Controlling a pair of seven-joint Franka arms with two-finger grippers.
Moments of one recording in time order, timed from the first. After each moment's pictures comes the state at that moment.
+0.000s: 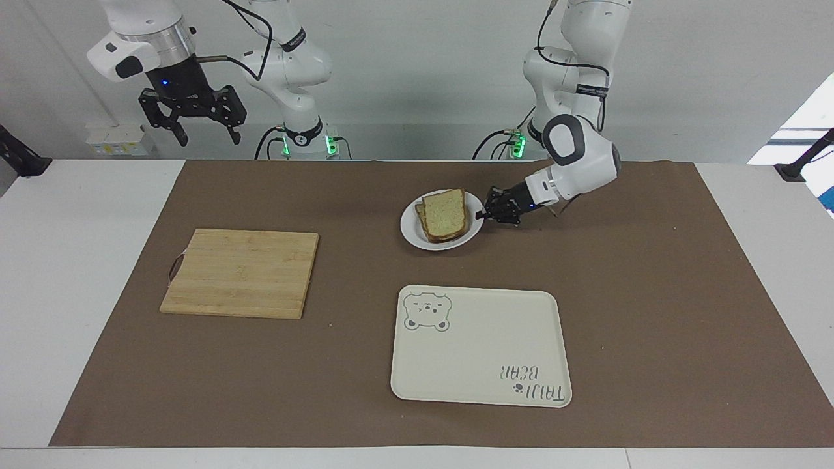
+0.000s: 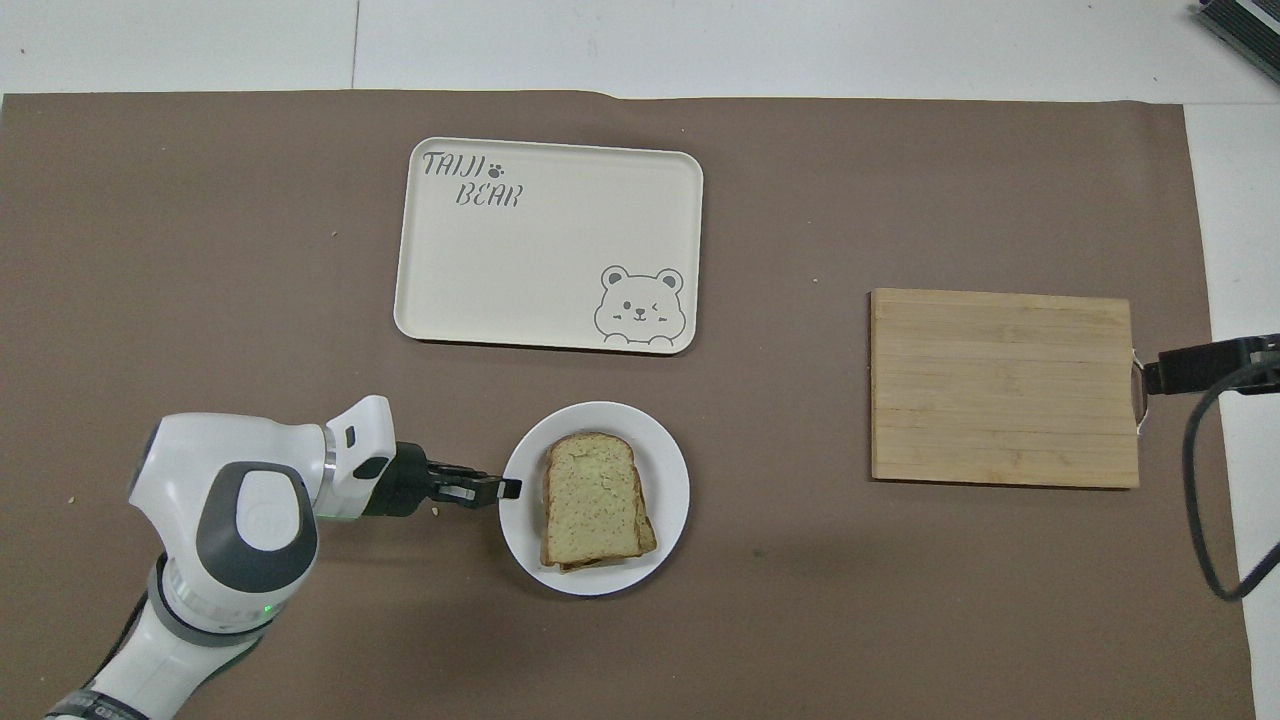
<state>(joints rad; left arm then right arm) -0.40 0.00 0.12 -2.41 -1.09 2.14 0.79 0.11 -0.11 -0.11 -1.58 -0.01 1.48 -0.04</state>
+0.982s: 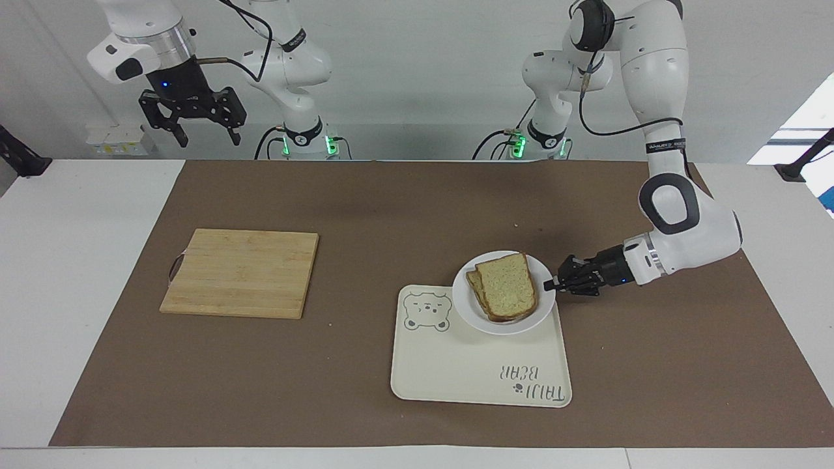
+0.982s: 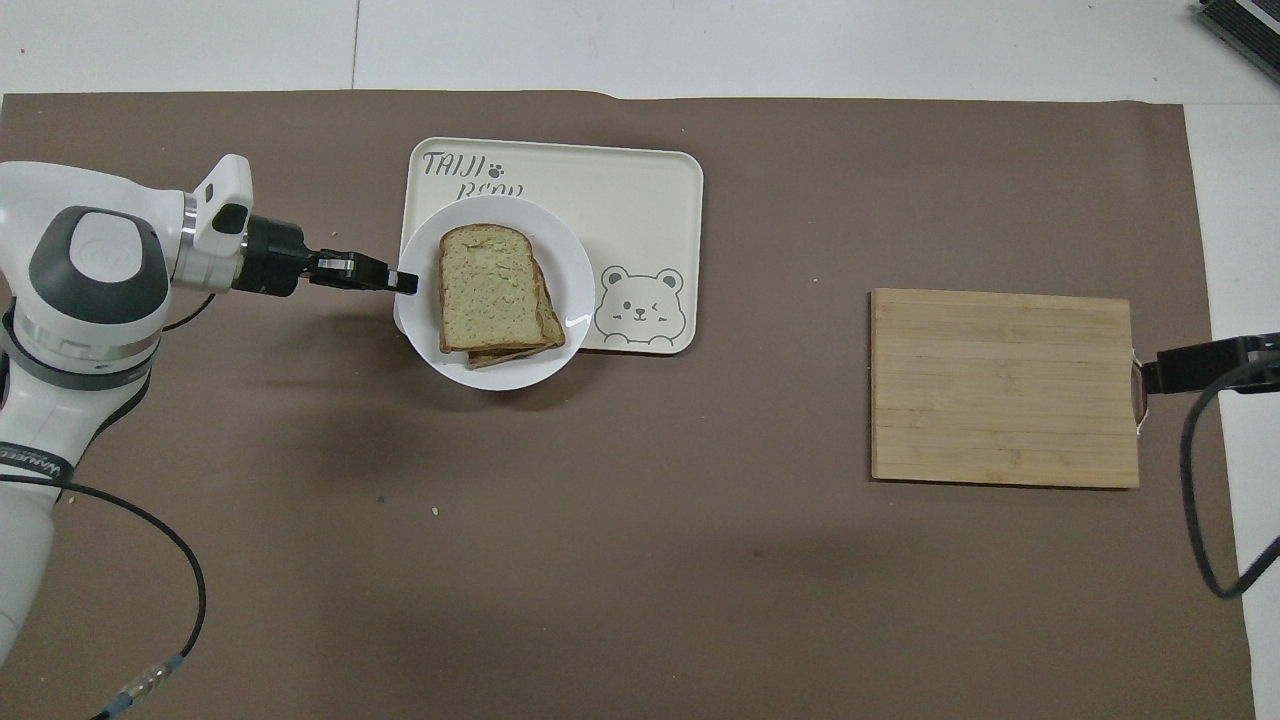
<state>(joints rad) -0.12 0.49 0.13 -1.65 -0.98 1.85 0.65 0.11 -0.11 -0.11 -1.58 -0.01 1.48 -0.04</state>
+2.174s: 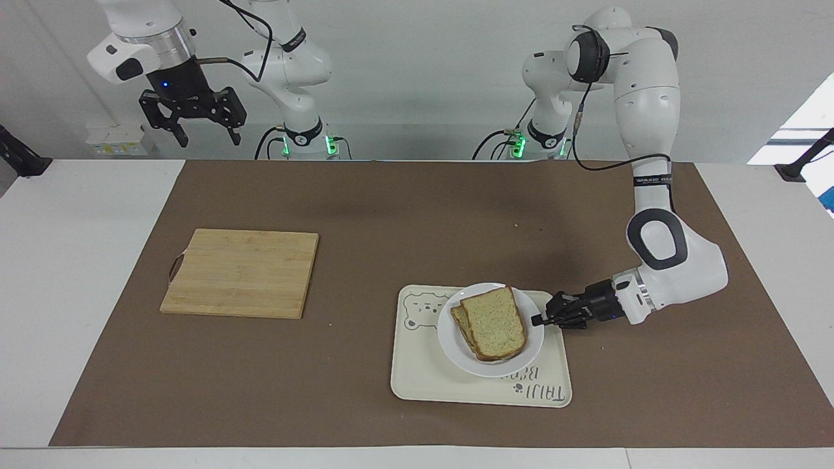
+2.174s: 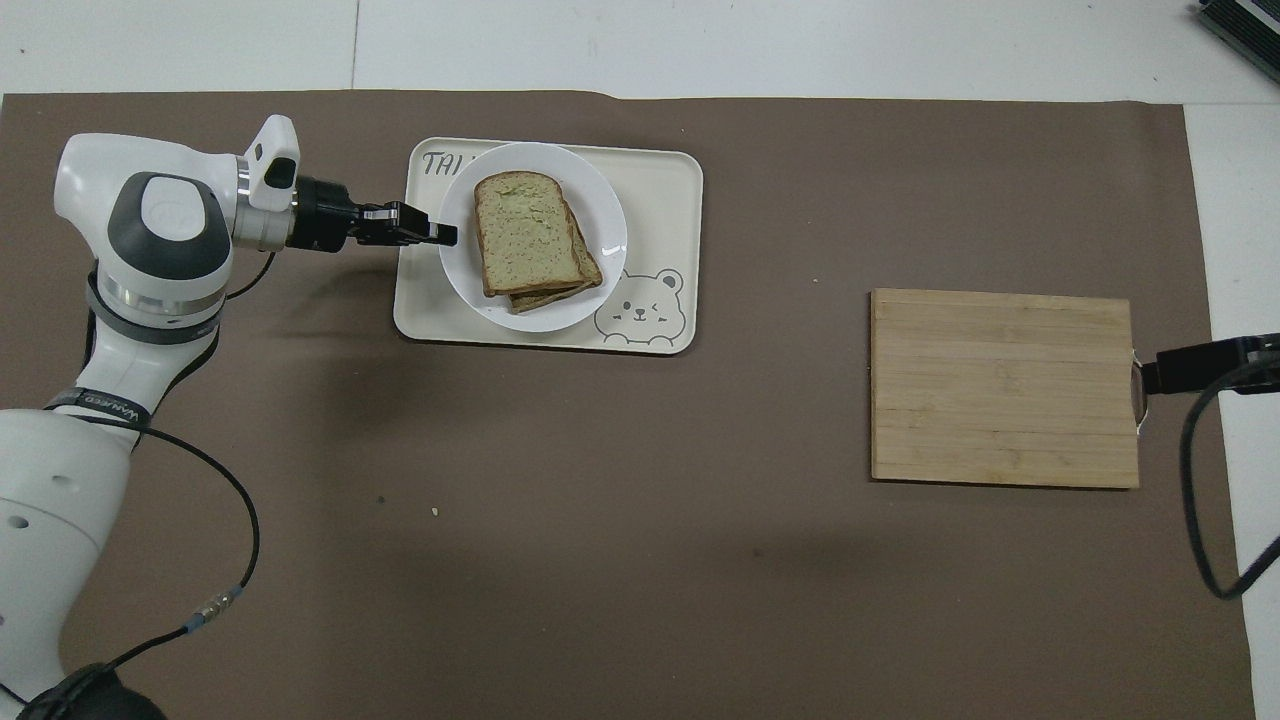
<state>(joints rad) -0.12 0.65 0.05 -1.49 -1.06 1.94 0.60 0.11 -0.11 -0.11 -1.58 -0.01 1.48 -0.04</state>
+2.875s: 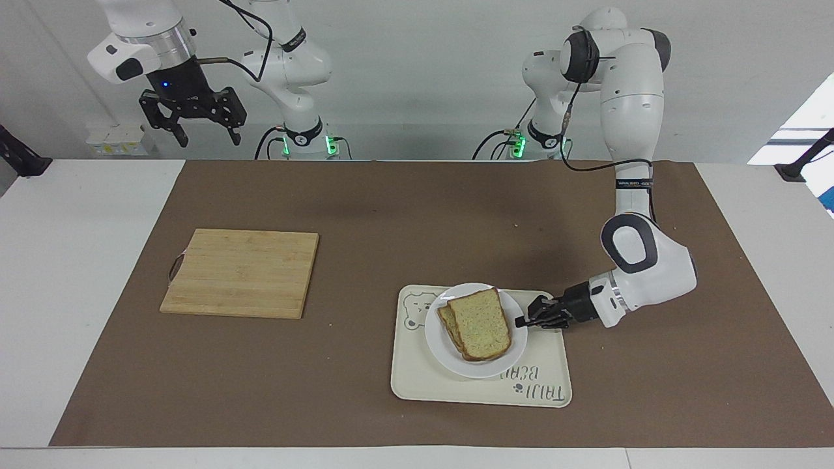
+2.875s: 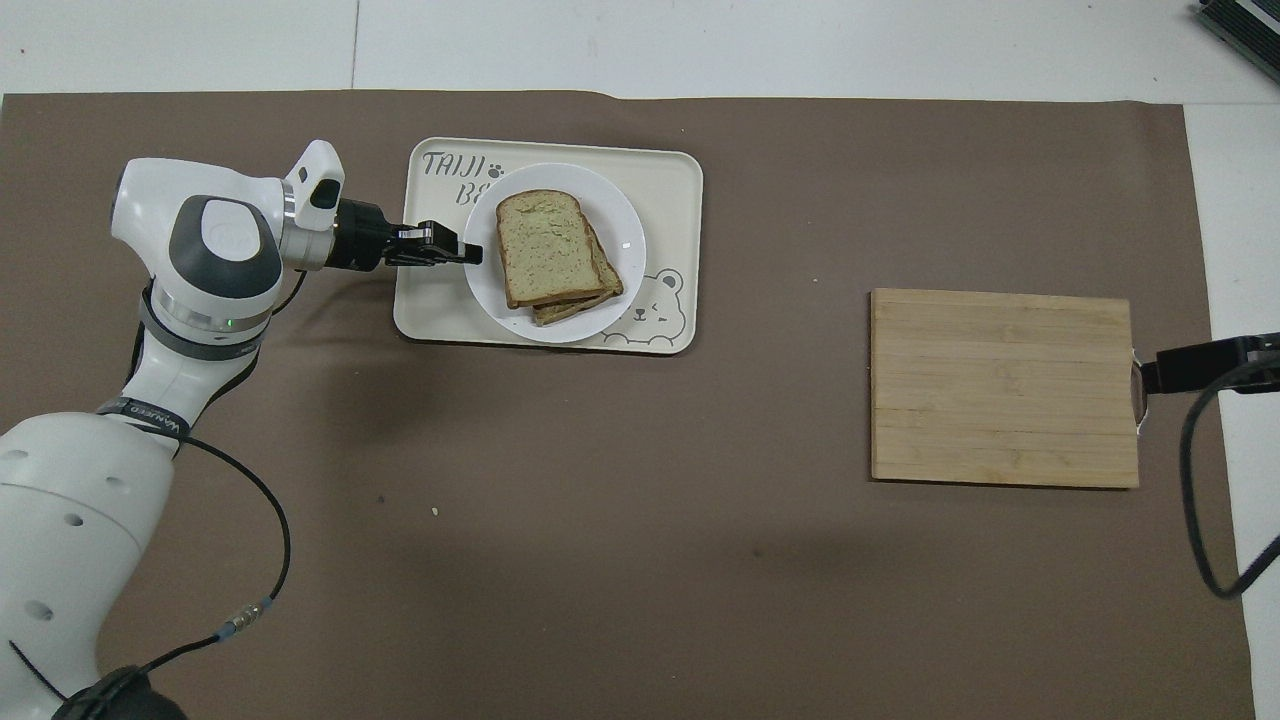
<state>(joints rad) -0.17 0.65 0.06 -1.55 -1.07 2.02 0.56 0.11 -0.11 -0.11 -1.58 -0.01 1.48 -0.04</state>
